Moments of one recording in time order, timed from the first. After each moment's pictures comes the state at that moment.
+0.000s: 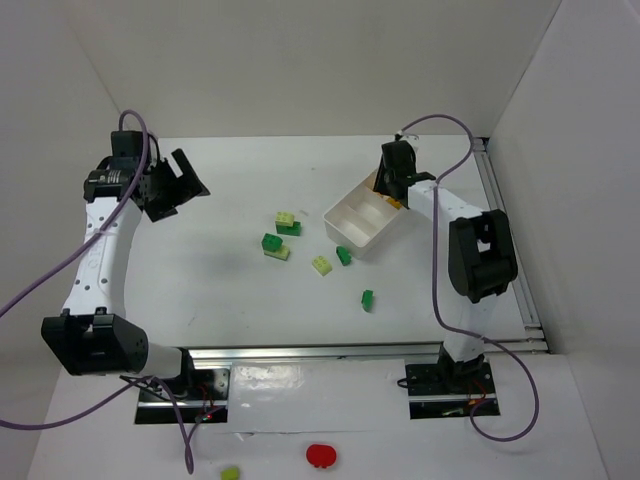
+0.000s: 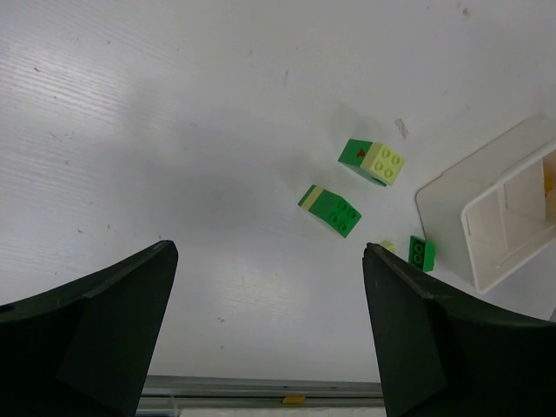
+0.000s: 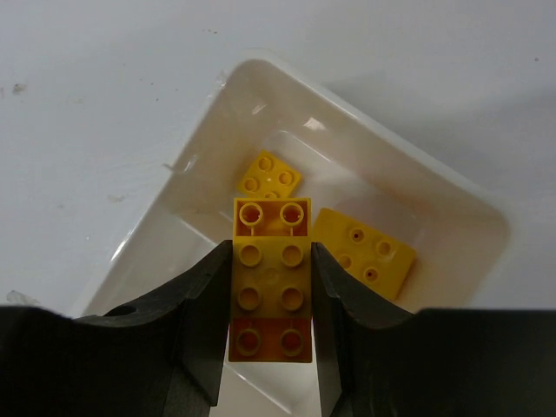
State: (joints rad) left arm 0.09 1.39 1.52 -0.98 0.12 -0.49; right arm 0.28 1.87 1.37 -0.18 0.28 0.40
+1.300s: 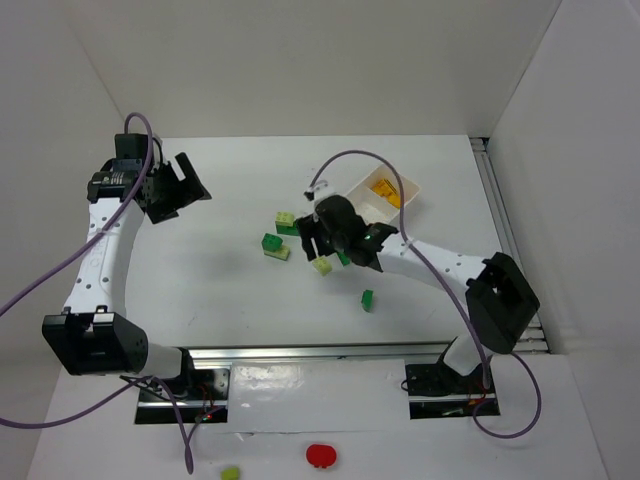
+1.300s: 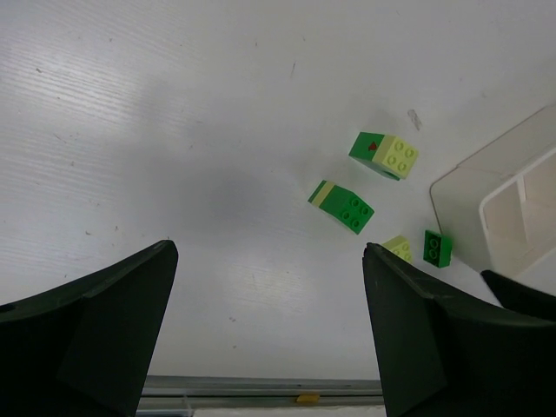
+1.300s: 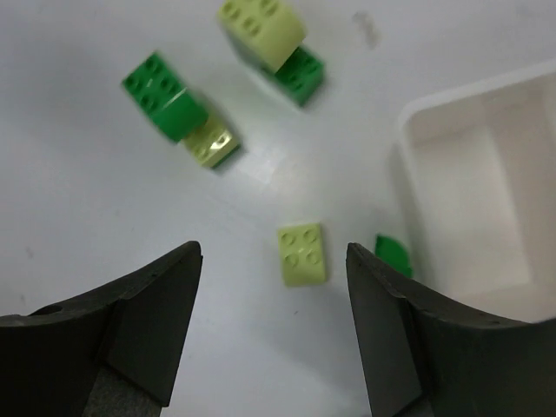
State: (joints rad) left arm 0.09 1.39 1.48 -0.96 0.12 -0.45; right arm 0.75 1.57 1.13 -0.19 0.18 0.25
